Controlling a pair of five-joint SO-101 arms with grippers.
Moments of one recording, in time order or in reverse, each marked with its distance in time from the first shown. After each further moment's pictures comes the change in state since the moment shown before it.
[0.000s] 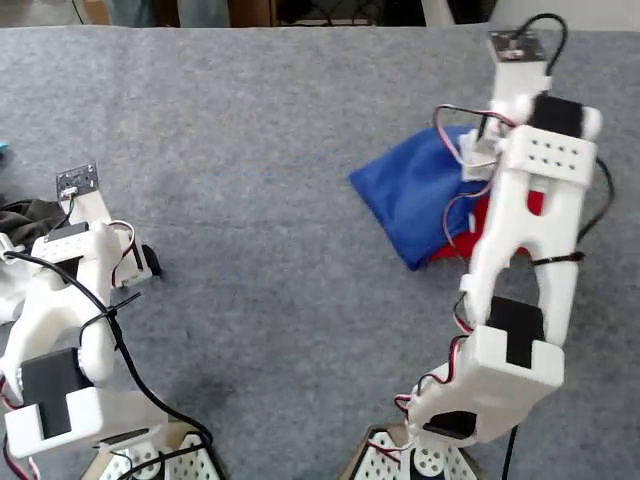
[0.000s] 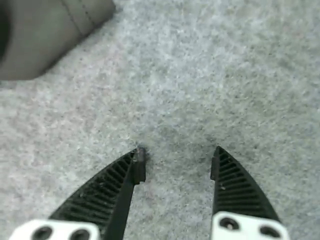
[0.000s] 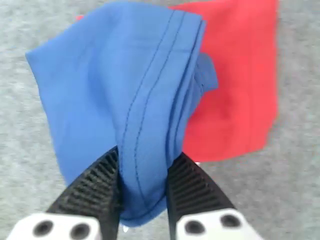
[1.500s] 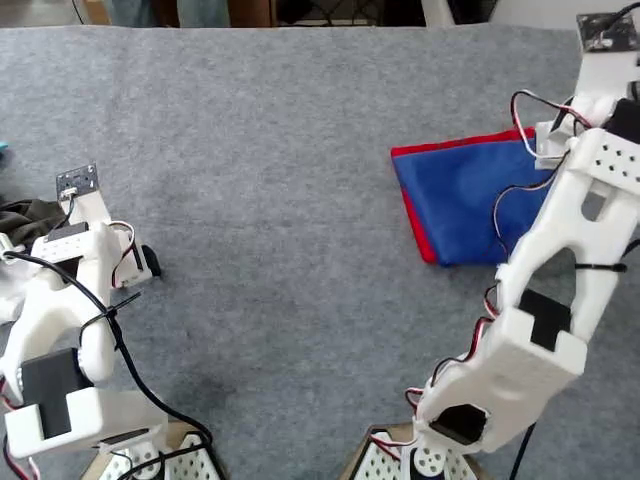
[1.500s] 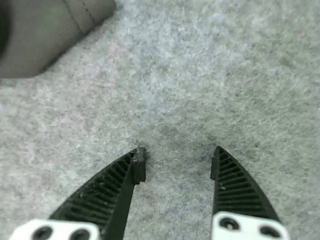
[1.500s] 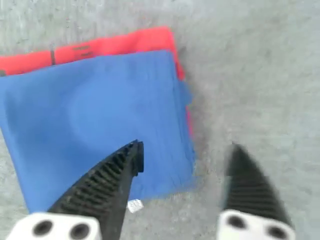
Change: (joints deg) left arm 0.0 0.0 0.0 0.5 0.0; right arm 9.4 9.8 -14.0 -2.7 5.3
